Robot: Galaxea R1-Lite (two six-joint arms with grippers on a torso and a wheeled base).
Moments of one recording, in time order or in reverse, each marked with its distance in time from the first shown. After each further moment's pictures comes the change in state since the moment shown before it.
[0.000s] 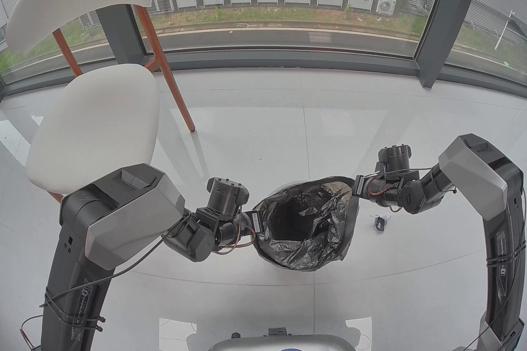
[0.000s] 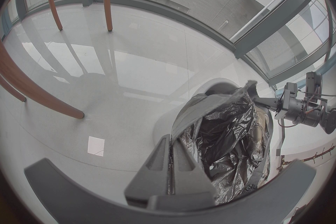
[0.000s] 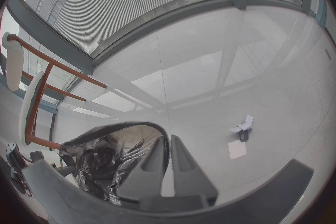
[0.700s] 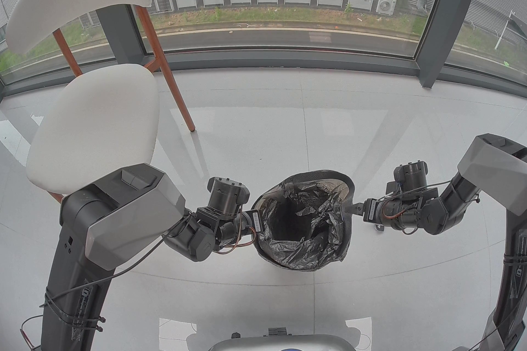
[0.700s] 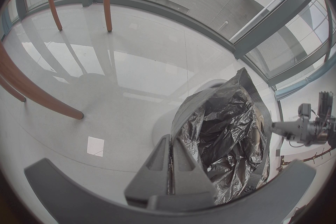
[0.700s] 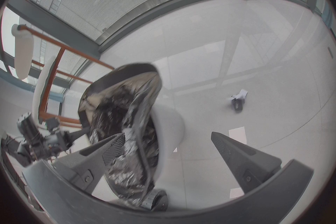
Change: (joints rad) left arm -0.001 0.000 -0.004 -0.001 0.000 -0.003; right arm 0.011 -0.181 0.389 -0.107 0.078 -0.030
